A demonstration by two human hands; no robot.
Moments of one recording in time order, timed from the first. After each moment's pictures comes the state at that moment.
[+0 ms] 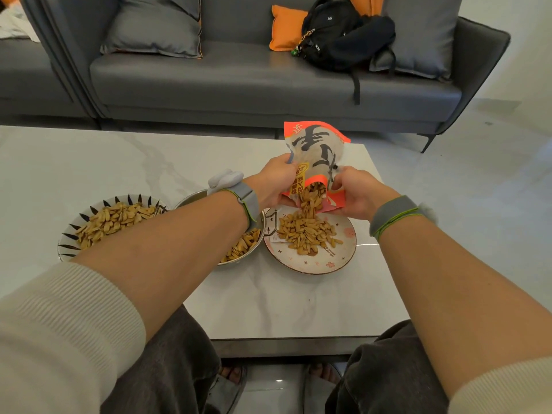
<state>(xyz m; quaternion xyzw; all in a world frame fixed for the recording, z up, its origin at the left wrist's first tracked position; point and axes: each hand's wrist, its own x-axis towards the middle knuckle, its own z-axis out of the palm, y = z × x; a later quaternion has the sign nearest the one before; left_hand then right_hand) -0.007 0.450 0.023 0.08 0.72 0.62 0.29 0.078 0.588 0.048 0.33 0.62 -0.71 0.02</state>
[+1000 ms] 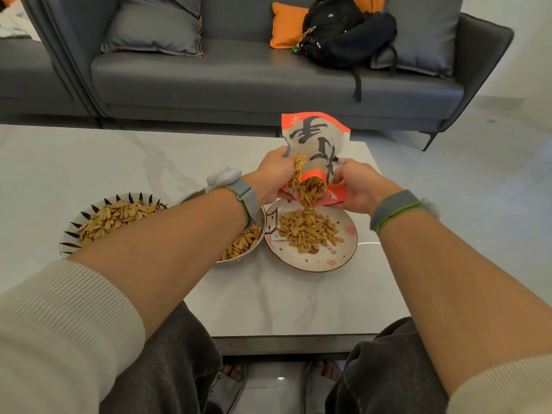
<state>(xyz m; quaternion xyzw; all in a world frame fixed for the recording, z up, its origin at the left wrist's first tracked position) -0.011 0.447 0.022 0.08 0.73 0.63 0.25 0.074 0.588 0.053 0.33 0.63 -0.71 0.02</state>
